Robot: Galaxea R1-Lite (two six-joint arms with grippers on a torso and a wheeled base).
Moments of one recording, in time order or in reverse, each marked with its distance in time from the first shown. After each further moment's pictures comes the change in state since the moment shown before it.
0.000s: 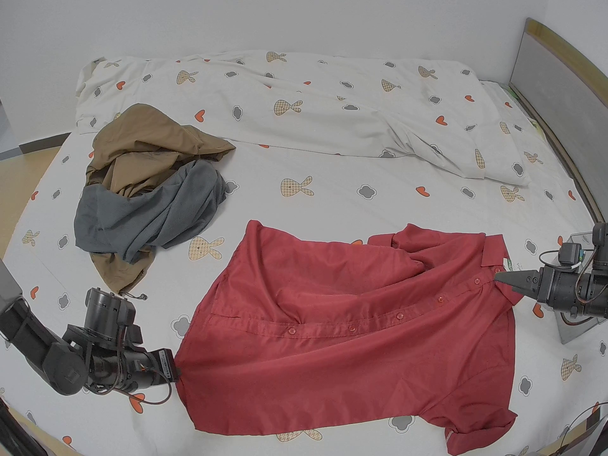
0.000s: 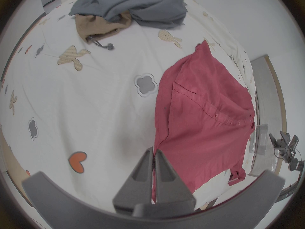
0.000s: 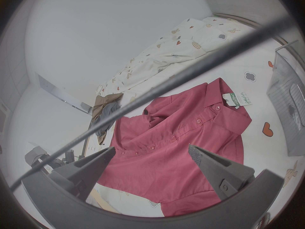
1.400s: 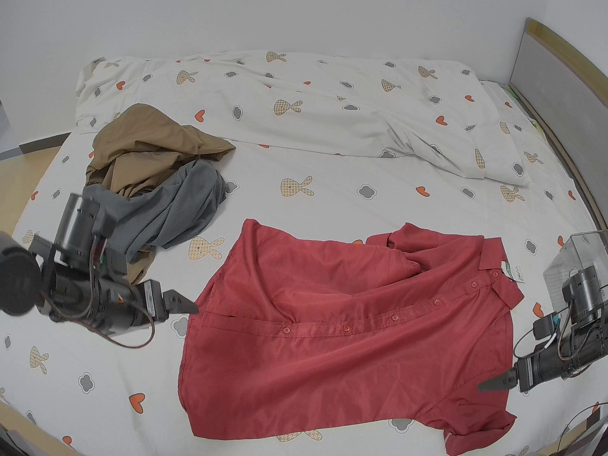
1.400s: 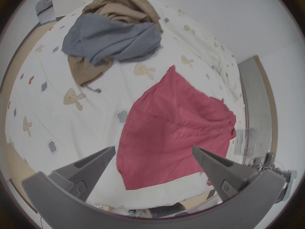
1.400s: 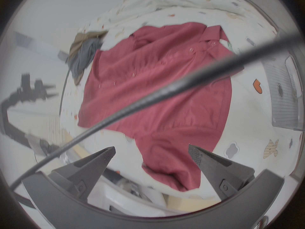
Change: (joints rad) left arm -0.065 -0.247 -0.486 0.683 0.024 -0.007; right arm 0.203 -0.045 0.060 0.522 -0.285 -0.302
